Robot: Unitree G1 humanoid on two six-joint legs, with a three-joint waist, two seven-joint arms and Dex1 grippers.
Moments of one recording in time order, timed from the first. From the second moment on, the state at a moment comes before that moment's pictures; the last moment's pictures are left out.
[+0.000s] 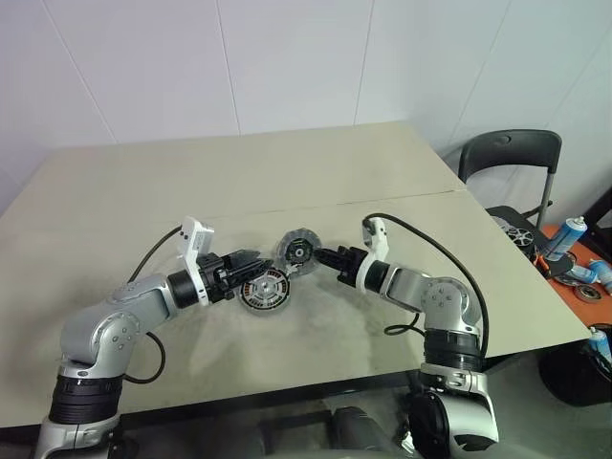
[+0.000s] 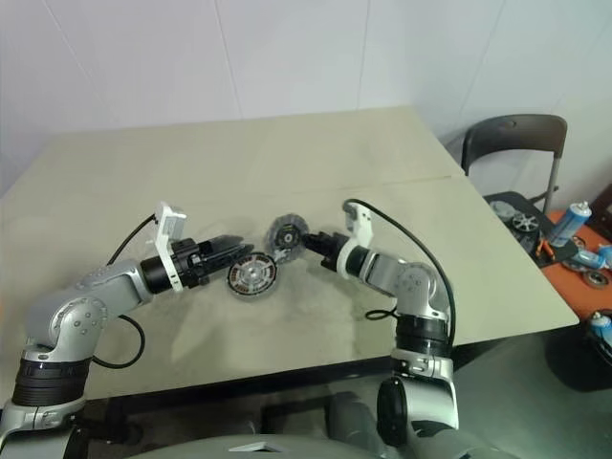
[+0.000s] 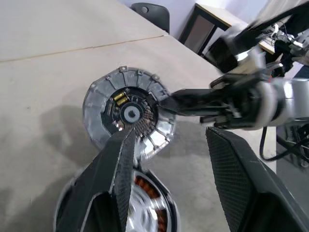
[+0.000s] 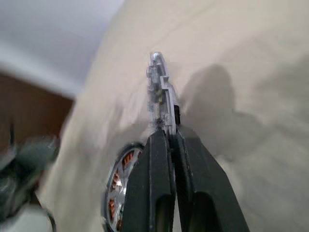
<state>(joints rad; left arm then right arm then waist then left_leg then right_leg) -0.22 0.53 0.14 -0.26 -0.81 0.86 -0.67 -0.51 -0.07 -0.15 -0.01 0.63 1.18 0.38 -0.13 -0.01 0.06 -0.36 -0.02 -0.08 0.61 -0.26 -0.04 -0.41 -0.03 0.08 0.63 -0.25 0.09</state>
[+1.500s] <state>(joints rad) -0.33 0.51 0.19 -0.14 -0.81 0.83 -0.69 -0.29 -0.61 0.41 0.11 -0.46 -0.49 0.39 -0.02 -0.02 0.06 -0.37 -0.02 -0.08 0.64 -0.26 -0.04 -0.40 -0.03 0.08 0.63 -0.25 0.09</state>
